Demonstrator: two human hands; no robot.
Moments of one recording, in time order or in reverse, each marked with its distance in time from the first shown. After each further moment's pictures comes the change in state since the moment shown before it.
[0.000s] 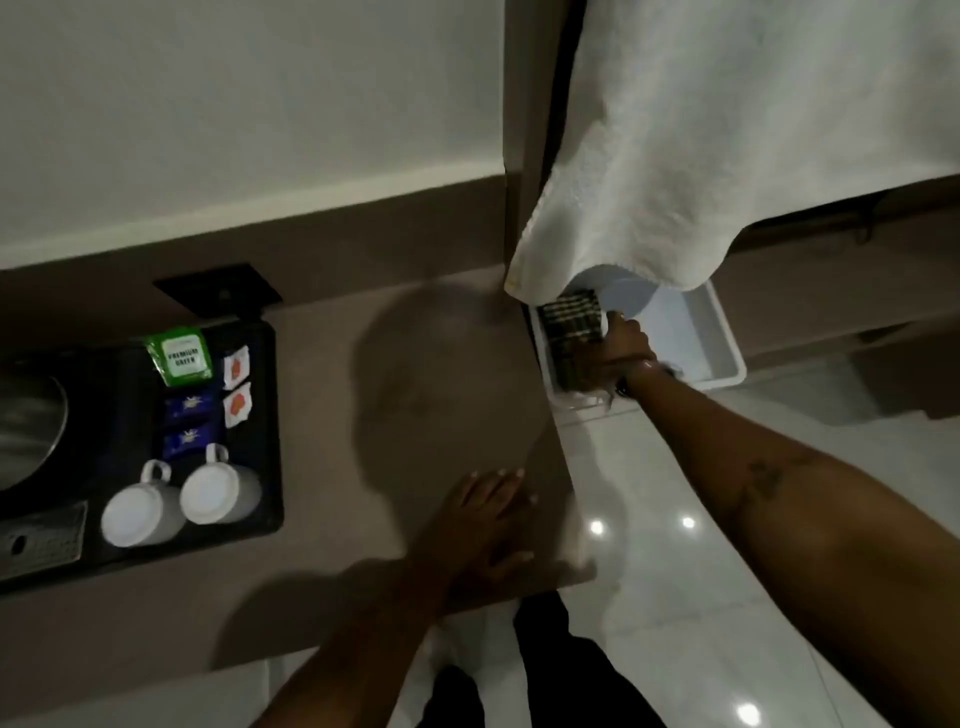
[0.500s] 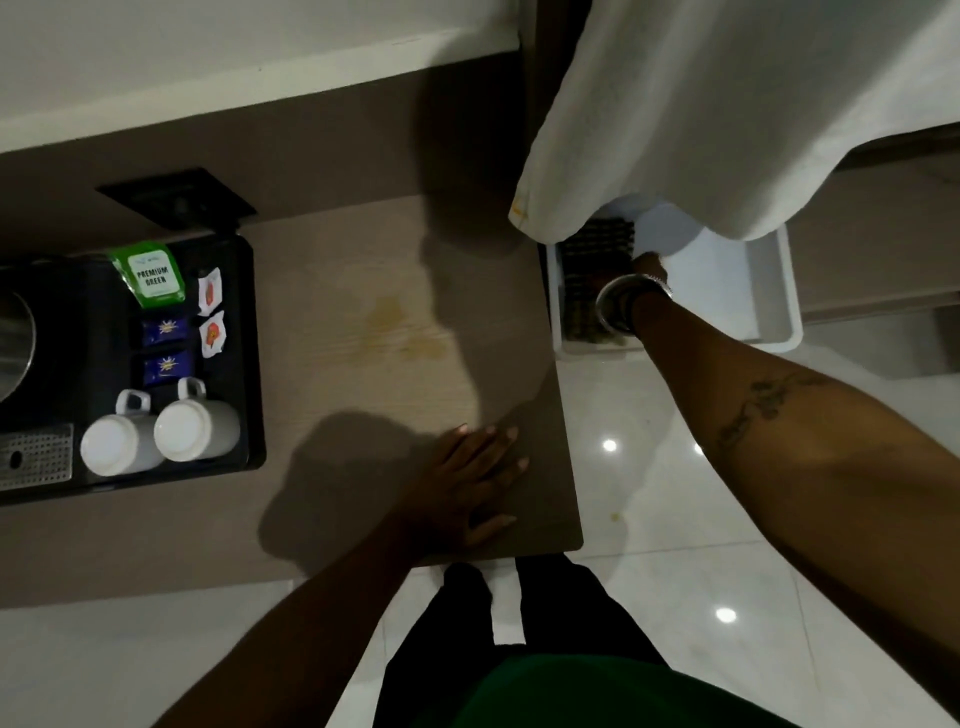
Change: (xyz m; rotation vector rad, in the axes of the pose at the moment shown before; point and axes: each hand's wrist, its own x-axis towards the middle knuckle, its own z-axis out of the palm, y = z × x) left_hand -0.003 0.002 0.008 -0.084 0.102 -0.012; right_hand 0.086 0.012 0.037 0.323 -0.133 0.312
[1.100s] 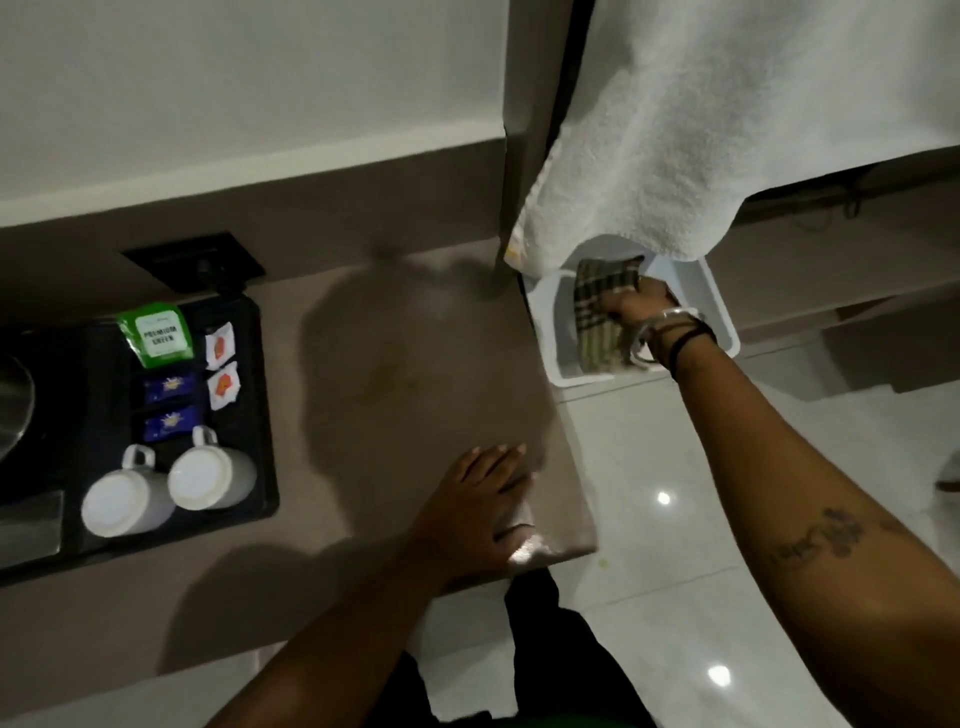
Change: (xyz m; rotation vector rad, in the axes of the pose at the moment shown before) left_hand 0.008 0.001 -0.012 -0.005 -0.114 -0.001; right_hand -0.107 -0.004 -0.059 0.091 0.082 -0.236
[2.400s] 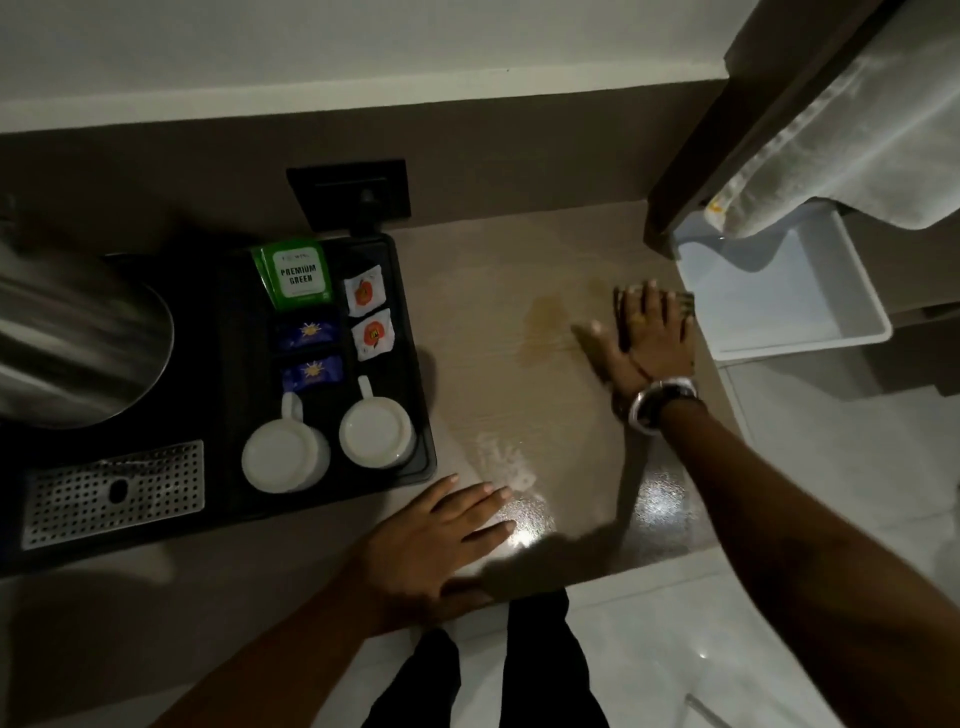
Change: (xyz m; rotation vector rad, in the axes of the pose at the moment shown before) left_hand -0.213 -0.163 0.005 0.054 0.045 0.238; right_hand -0.091 0.002 0.225 -0.733 0.225 -0.303
